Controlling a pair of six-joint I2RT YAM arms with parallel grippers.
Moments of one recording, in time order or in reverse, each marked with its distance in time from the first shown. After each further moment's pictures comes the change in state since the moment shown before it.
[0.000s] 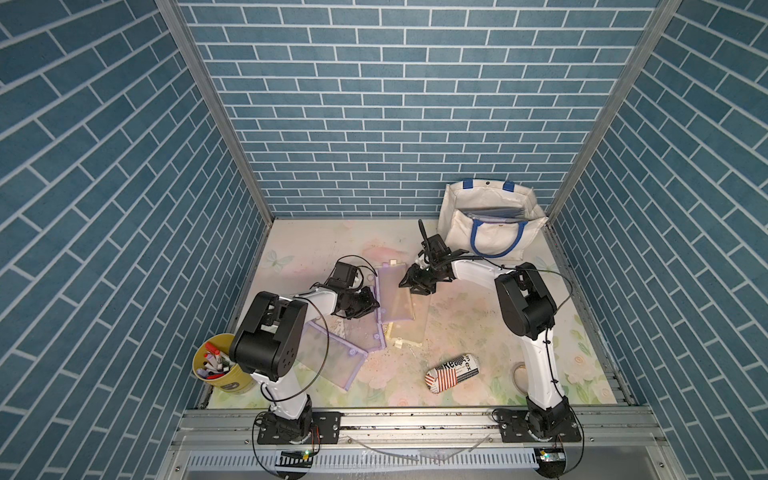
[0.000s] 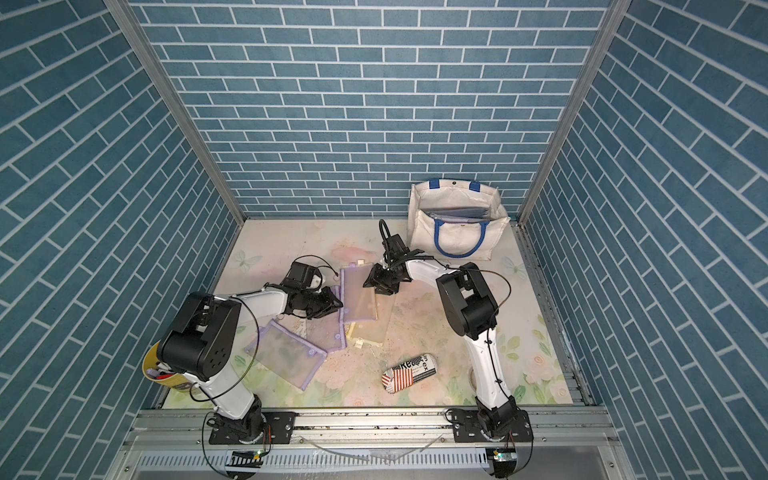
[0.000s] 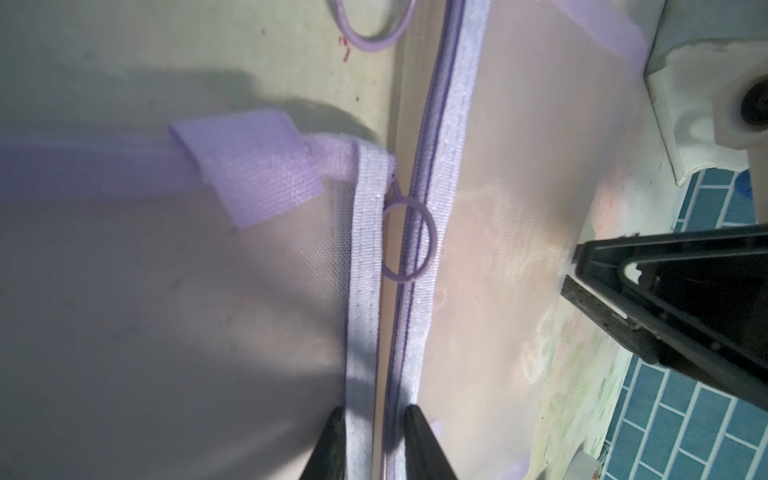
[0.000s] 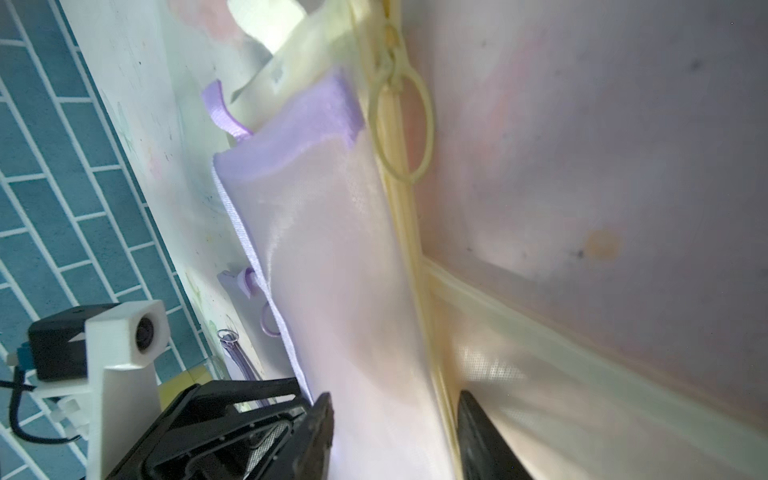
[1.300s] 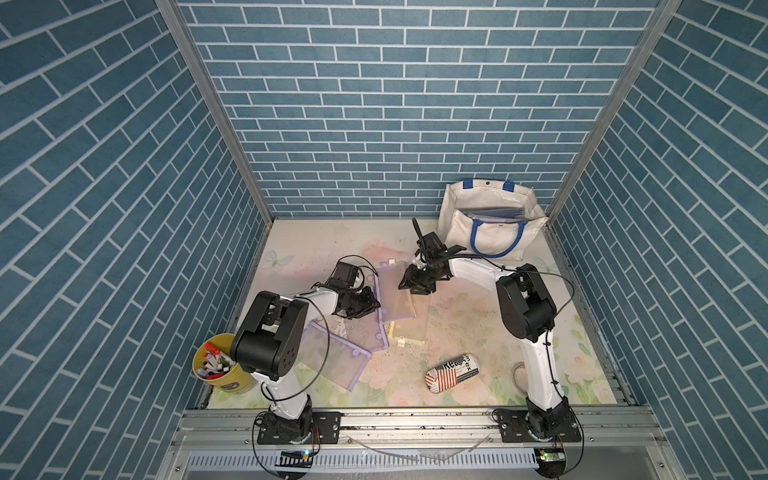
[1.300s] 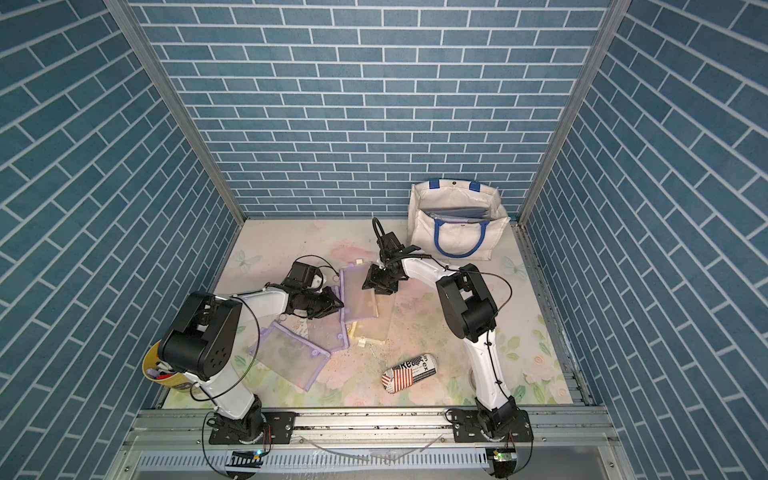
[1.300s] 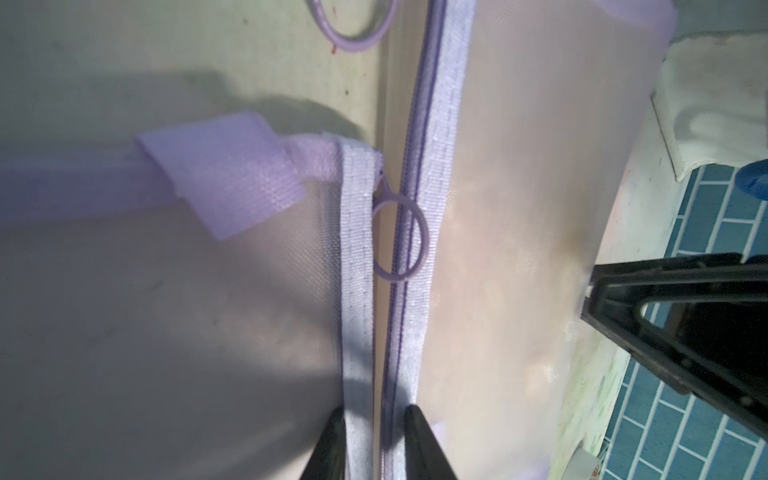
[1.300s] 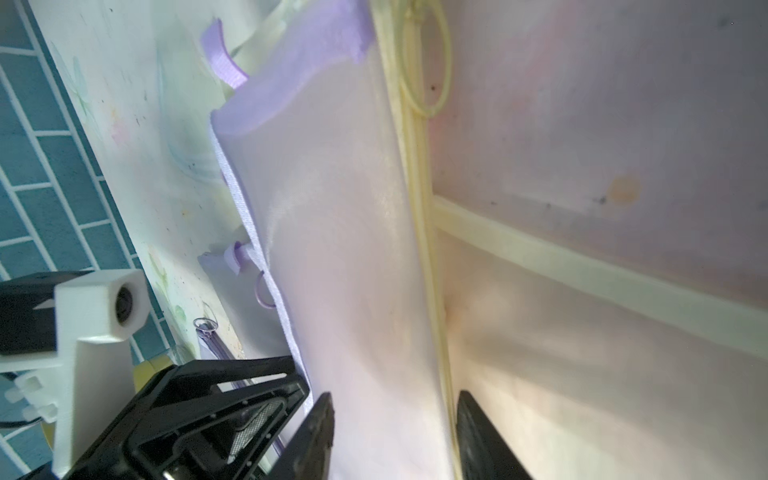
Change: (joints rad) left arm -0.005 0.006 0.005 0.002 0.004 0.000; right arm 0.034 -0.017 0.069 -0.151 0.074 -0.085
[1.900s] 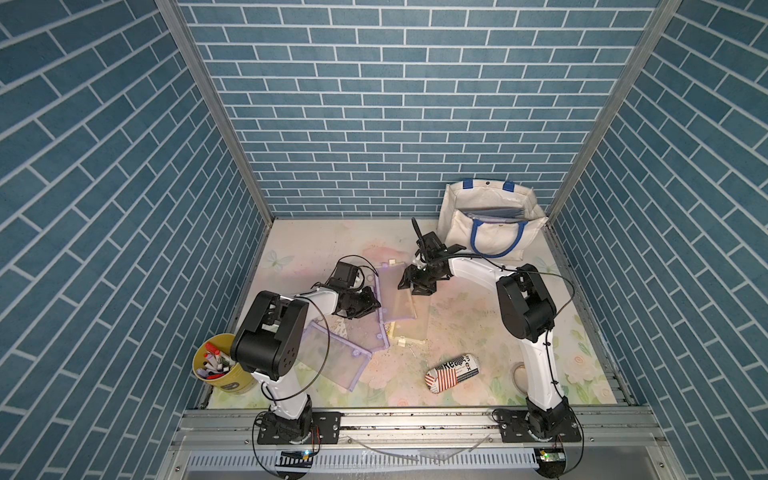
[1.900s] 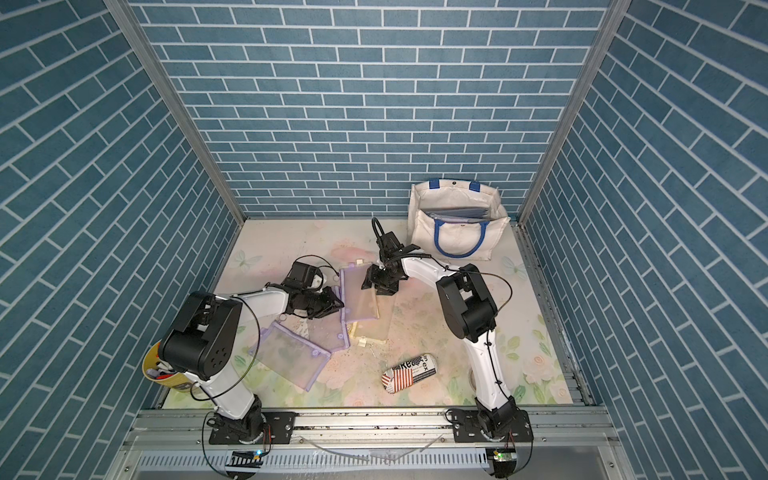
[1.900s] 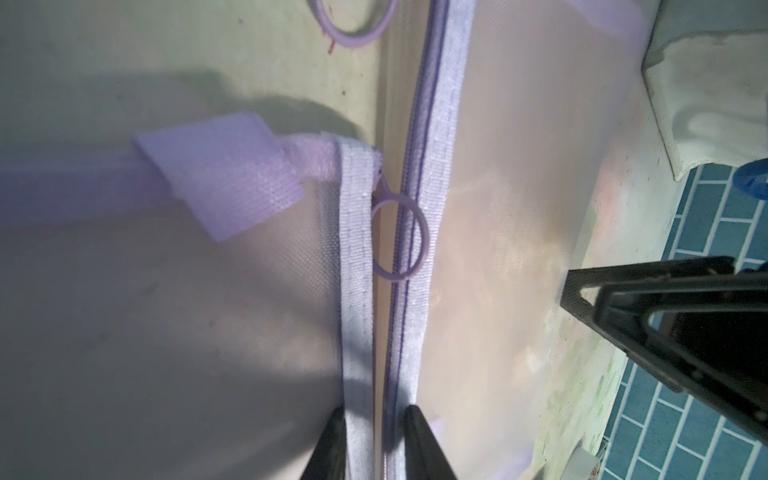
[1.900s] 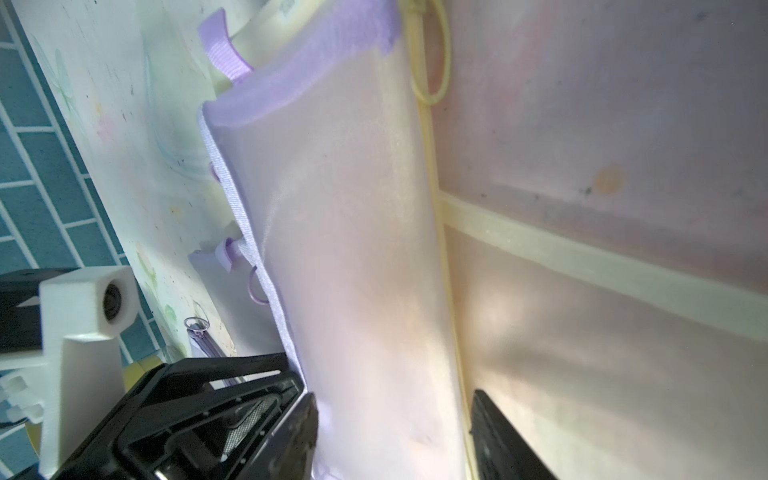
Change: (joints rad) left arm 0.000 0.001 0.000 0.001 0.001 0.000; right arm 0.001 0.000 0.012 -0.039 0.016 -0.013
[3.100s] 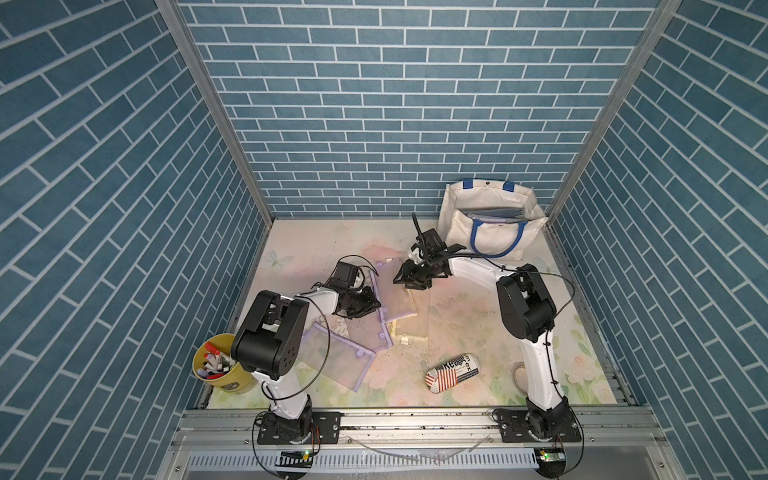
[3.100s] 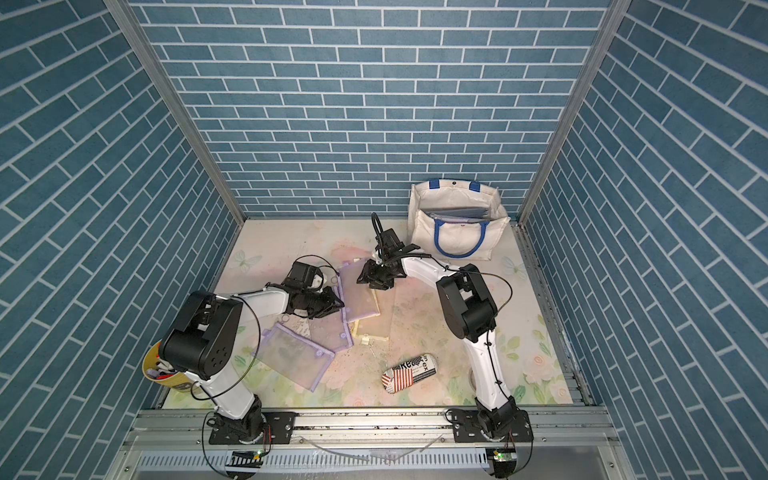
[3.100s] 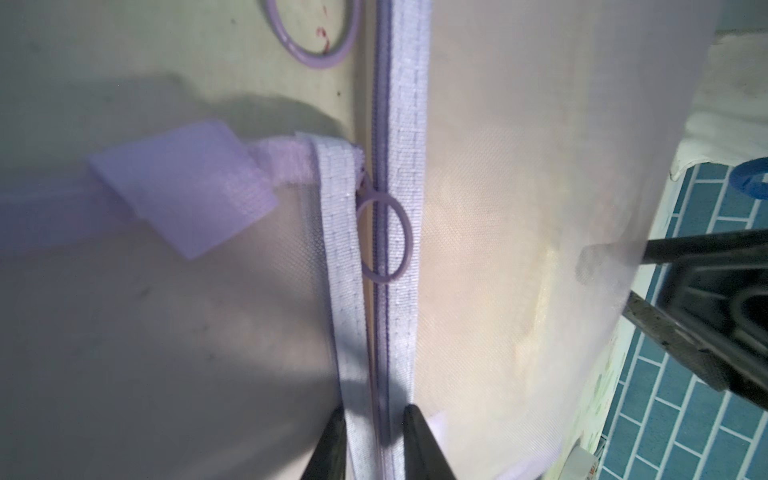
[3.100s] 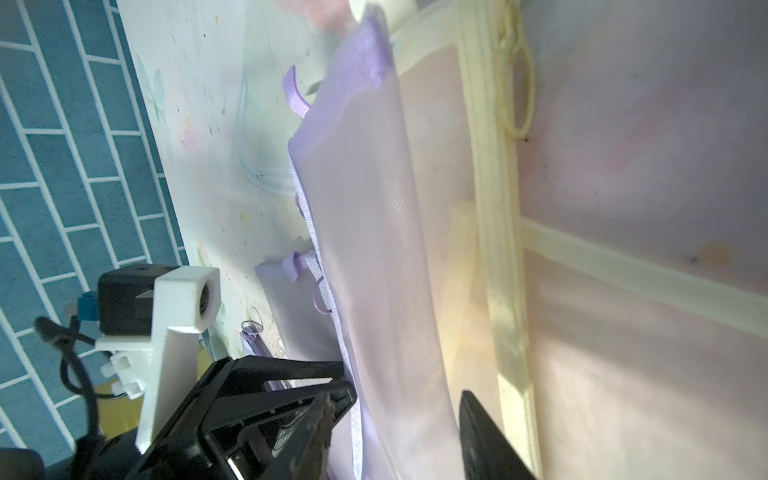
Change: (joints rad) left arm -0.001 0.004 0.001 0.006 0.006 0.000; right arm 0.000 0.000 -0.004 0.132 -0.076 0.029
